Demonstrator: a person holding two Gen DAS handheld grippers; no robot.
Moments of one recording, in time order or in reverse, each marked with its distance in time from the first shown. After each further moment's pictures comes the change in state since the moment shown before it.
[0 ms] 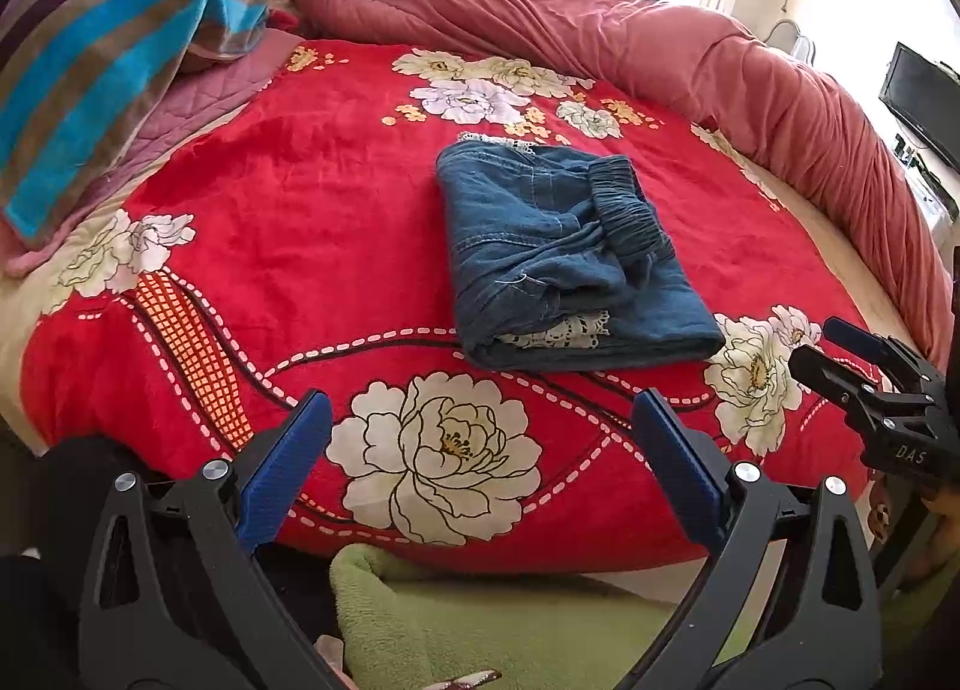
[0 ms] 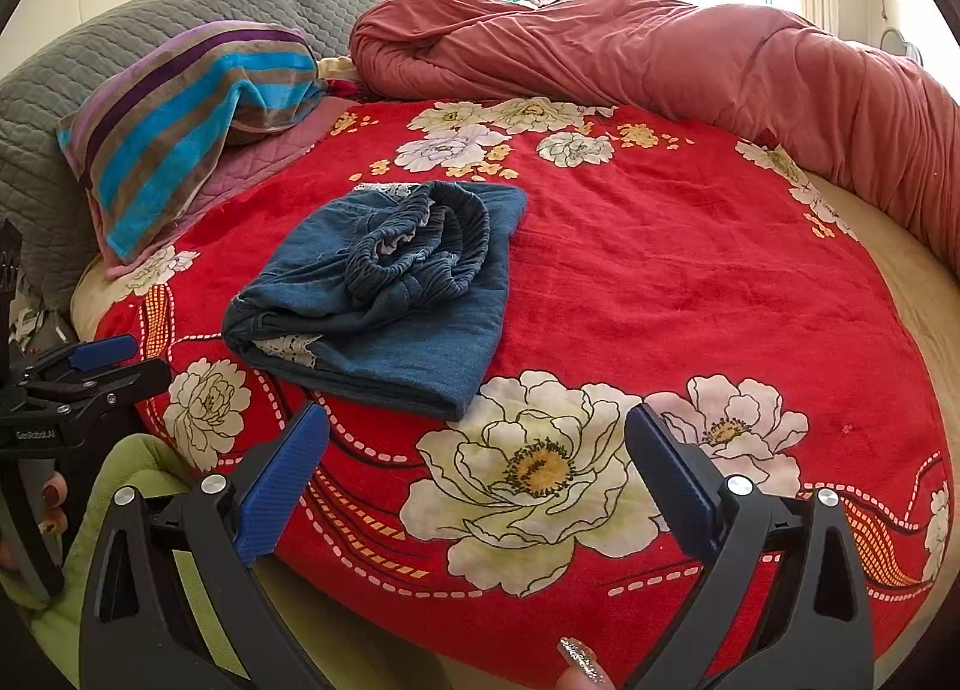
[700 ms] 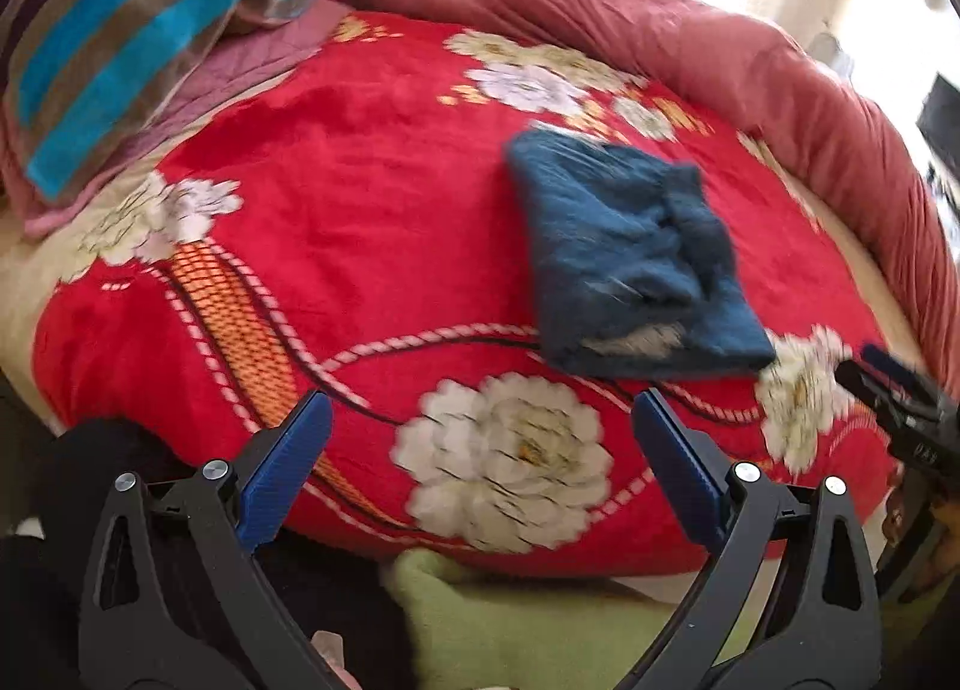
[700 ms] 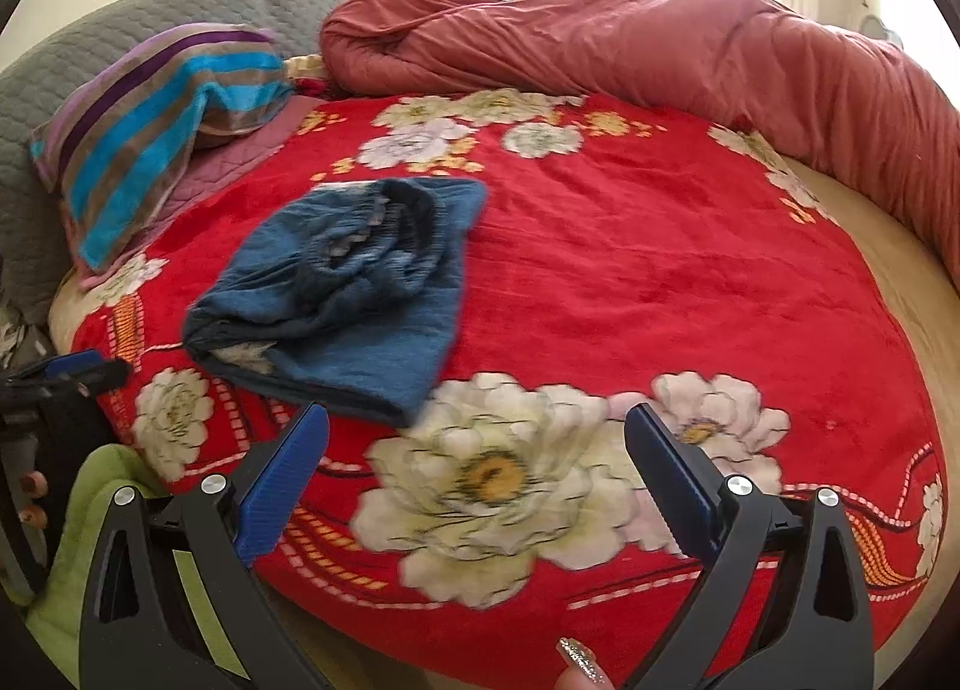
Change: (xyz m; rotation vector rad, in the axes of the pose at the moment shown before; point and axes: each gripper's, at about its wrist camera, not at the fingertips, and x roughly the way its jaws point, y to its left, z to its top) left arm 0.006 0.043 0.009 -0.118 0.036 0.051; right arm 0.011 -0.032 0.006 0.054 0.015 -0.091
